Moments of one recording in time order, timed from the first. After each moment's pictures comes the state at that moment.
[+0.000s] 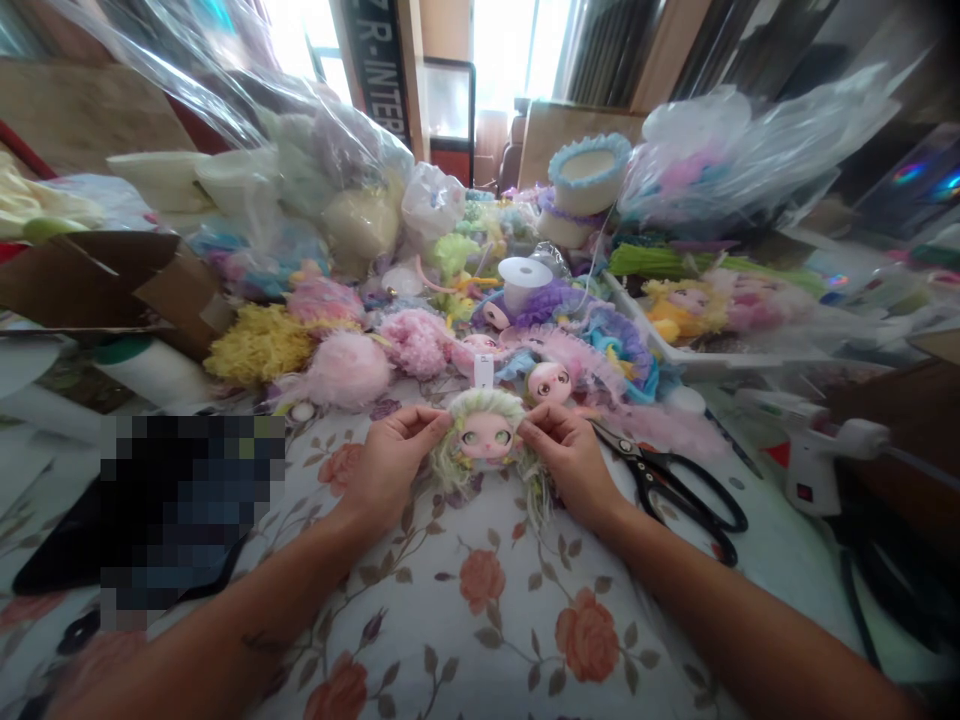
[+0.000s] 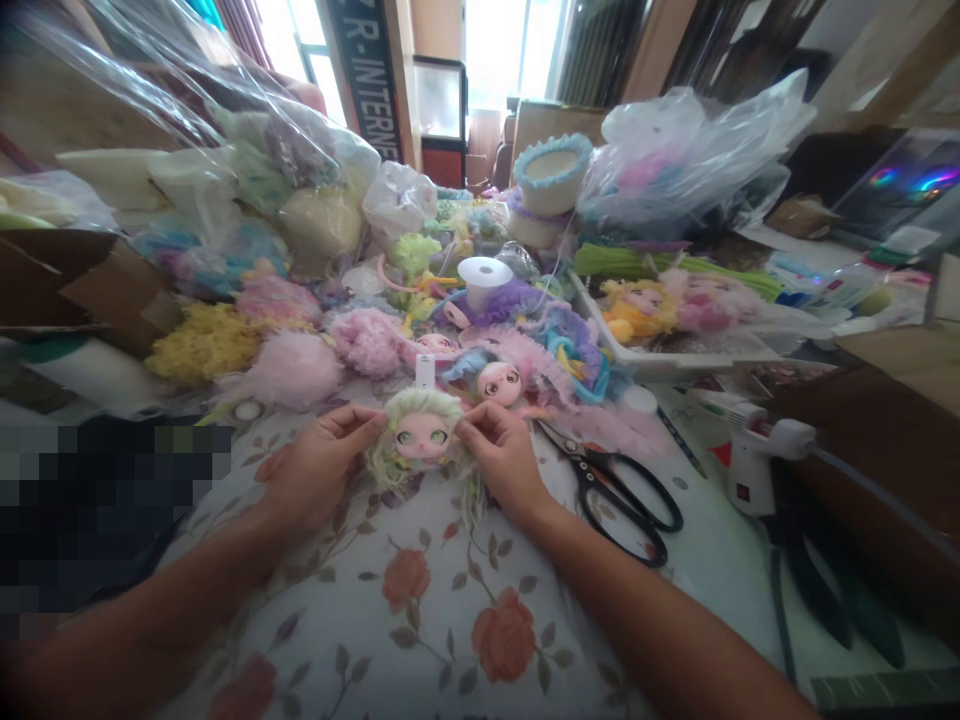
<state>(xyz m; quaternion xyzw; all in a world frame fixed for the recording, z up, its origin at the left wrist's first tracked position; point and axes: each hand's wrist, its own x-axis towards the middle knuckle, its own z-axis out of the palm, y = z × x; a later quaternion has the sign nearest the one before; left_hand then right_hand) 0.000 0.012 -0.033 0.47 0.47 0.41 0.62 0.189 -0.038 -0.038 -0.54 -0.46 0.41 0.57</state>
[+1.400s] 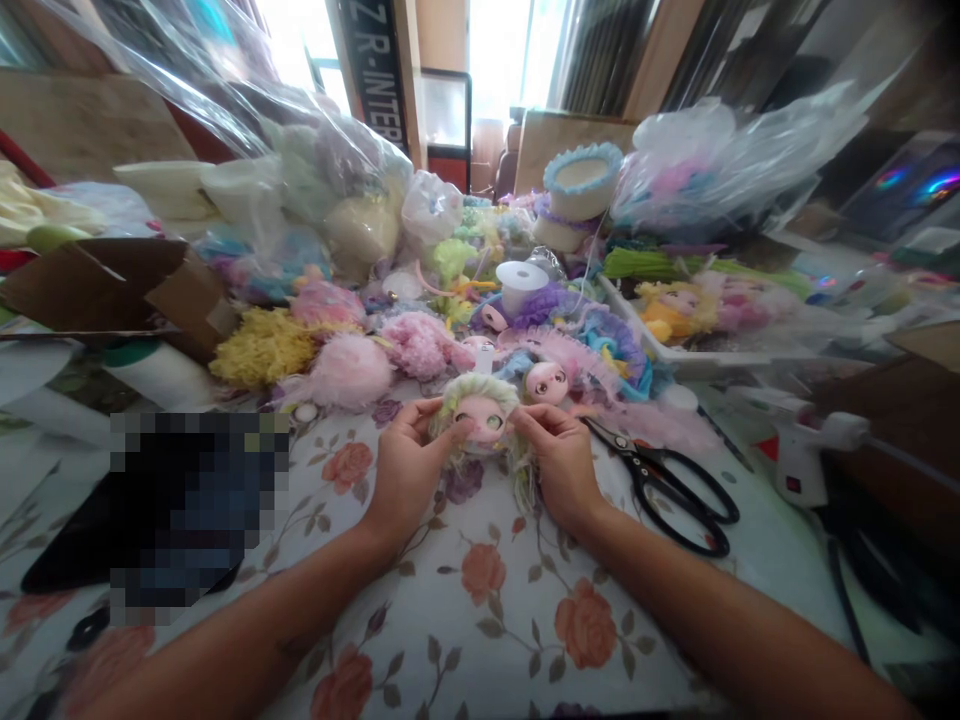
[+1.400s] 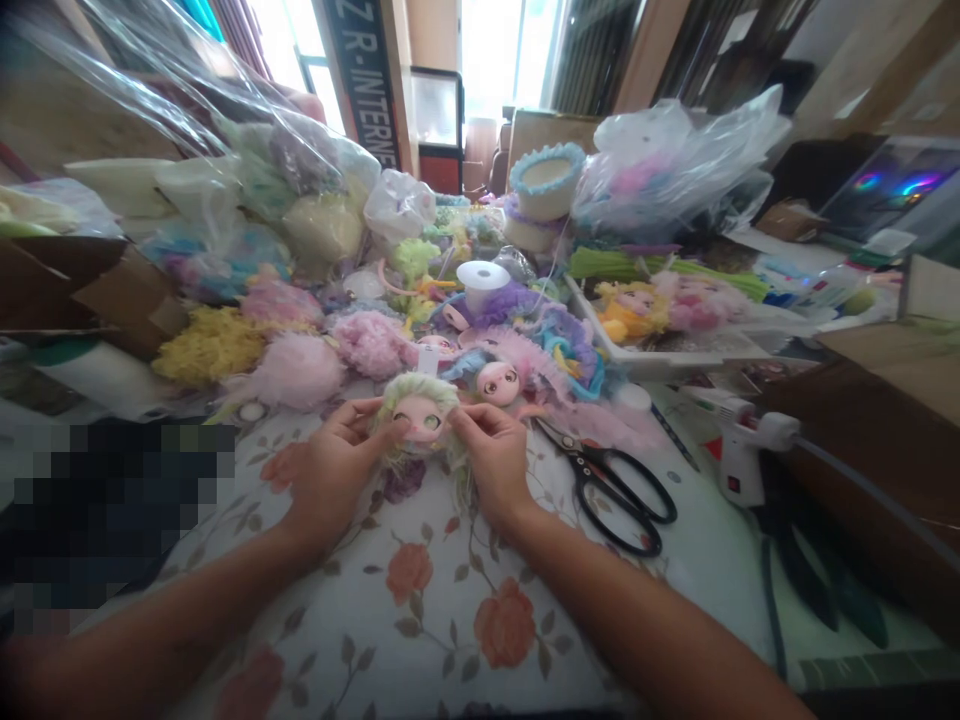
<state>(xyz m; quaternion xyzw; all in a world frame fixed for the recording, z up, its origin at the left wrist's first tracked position) 0.015 -0.002 -0.029 0.51 0.48 0.48 0.52 0.165 -0.036 -0.039 -0.52 -0.31 0.43 0.67</state>
